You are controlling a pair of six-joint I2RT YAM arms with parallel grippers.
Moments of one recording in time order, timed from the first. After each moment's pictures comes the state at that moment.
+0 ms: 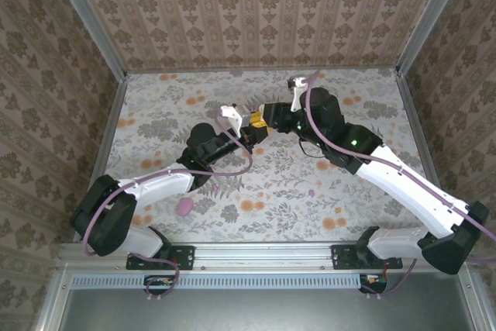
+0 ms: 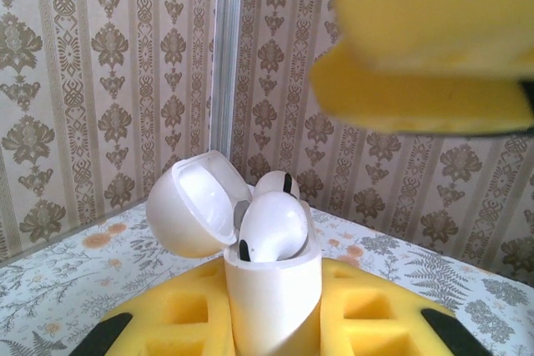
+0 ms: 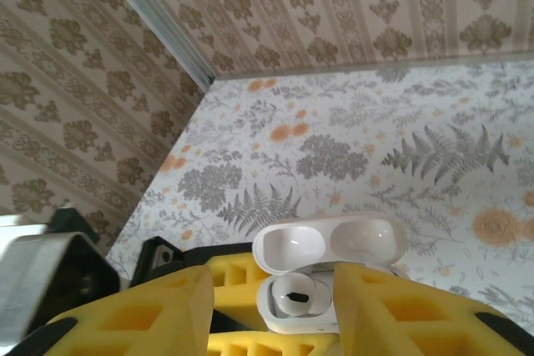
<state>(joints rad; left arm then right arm) -0.76 1.41 0.71 0.84 0.37 -0.15 0.73 1.24 1.31 -0.43 0.15 0.53</state>
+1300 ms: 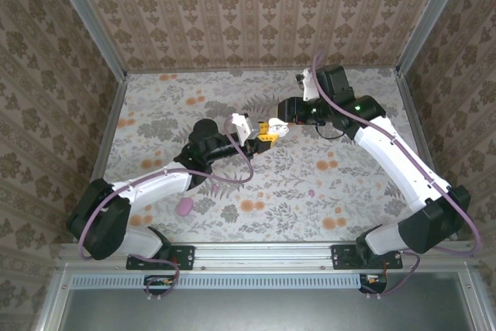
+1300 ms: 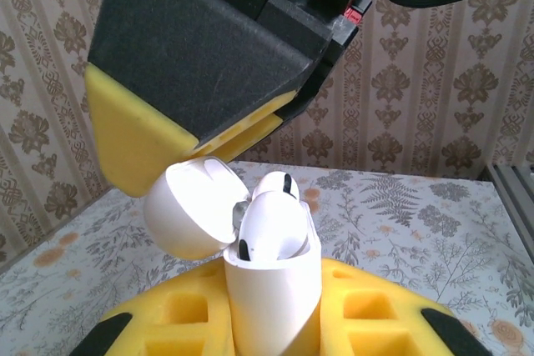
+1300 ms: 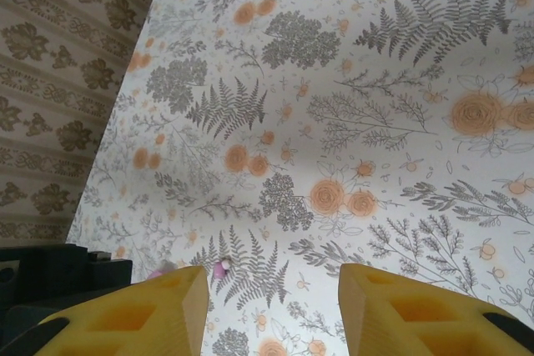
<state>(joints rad) -0.76 1.38 0.75 0.64 0.59 0.08 0.43 1.42 1.46 -0.75 -0.31 0.44</state>
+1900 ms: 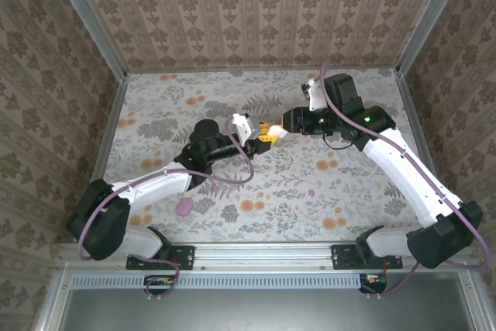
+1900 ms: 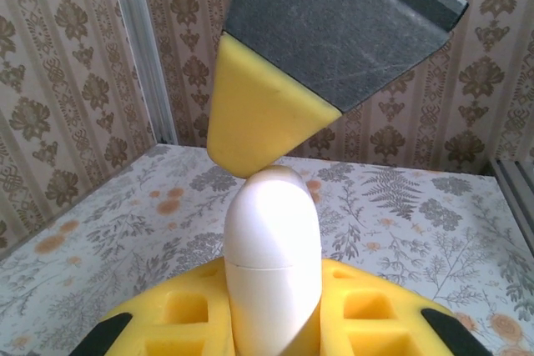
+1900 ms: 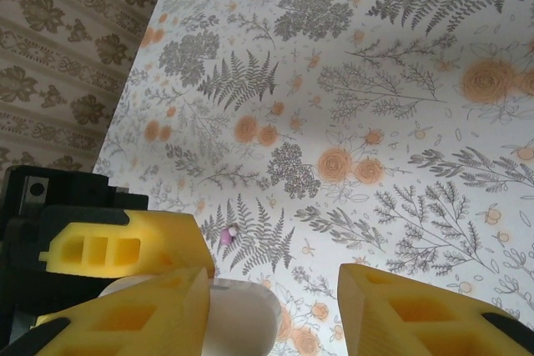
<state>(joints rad) -0.76 1.38 0.75 0.62 0.57 0.08 0.42 1.31 1.35 -0.77 -0.36 0.42</state>
